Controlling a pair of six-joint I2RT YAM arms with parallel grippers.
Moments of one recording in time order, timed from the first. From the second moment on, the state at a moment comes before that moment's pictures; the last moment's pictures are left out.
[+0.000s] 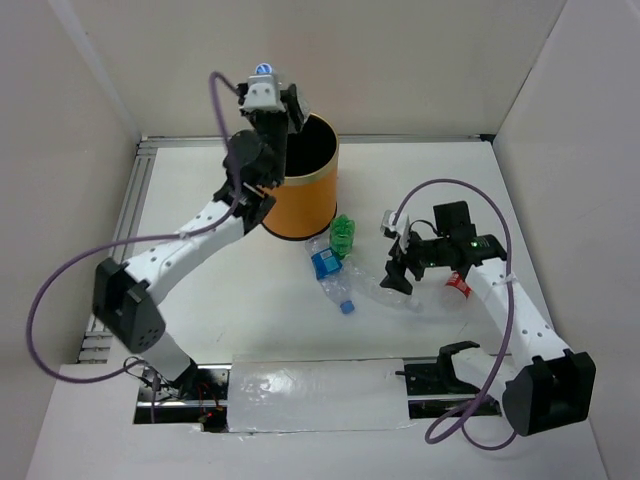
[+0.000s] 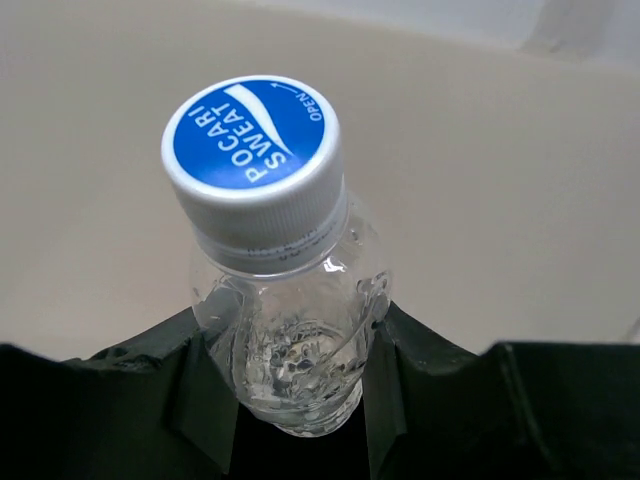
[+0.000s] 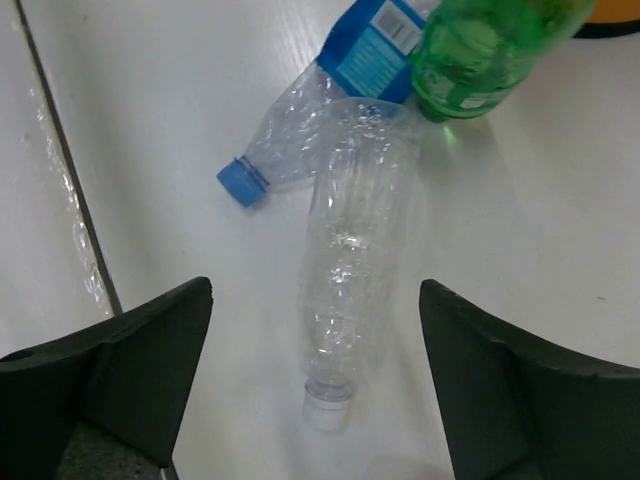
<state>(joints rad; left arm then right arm) -0.67 1.55 1.46 0.61 -0.58 0.07 0.18 1.06 0.87 -0.76 -0.76 -0.76</state>
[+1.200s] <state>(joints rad) -1.00 1.20 0.82 -0.39 -0.56 -0.84 0.26 0.95 0.84 -0.55 -0.58 -0.71</state>
